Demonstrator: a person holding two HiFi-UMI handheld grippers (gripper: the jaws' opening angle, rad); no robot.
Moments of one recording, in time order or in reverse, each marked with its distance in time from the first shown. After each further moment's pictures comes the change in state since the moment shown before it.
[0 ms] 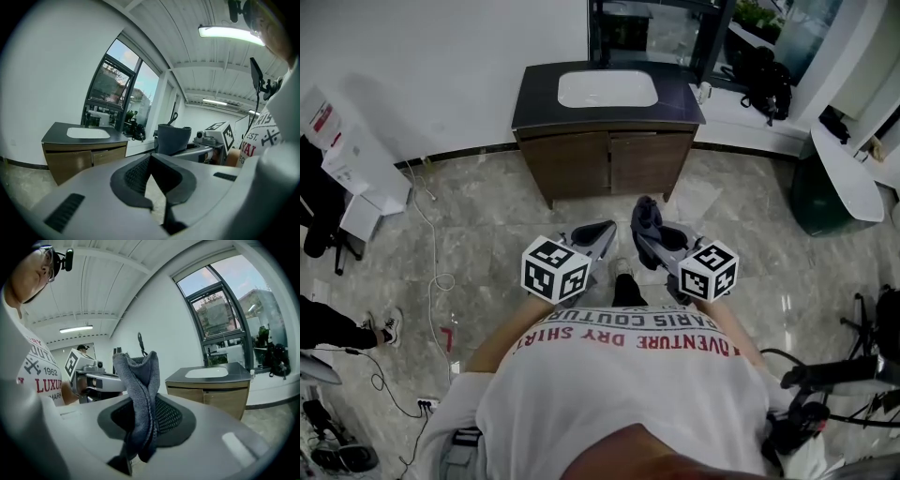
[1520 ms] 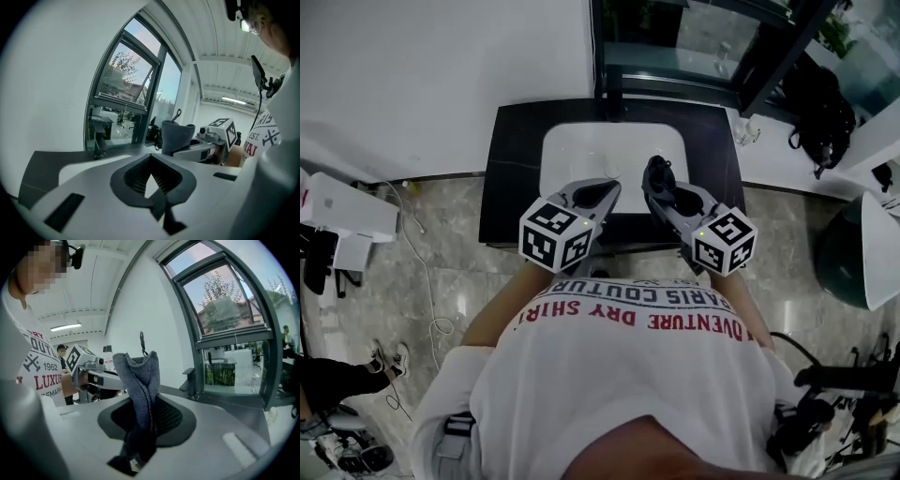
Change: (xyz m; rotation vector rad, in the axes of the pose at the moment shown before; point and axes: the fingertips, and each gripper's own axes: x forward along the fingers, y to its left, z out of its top) left arm 0.383 0.461 0.238 0.004 0.033 0.084; right arm 0.345 -0.500 0.220 -0.079 0.022 0.042
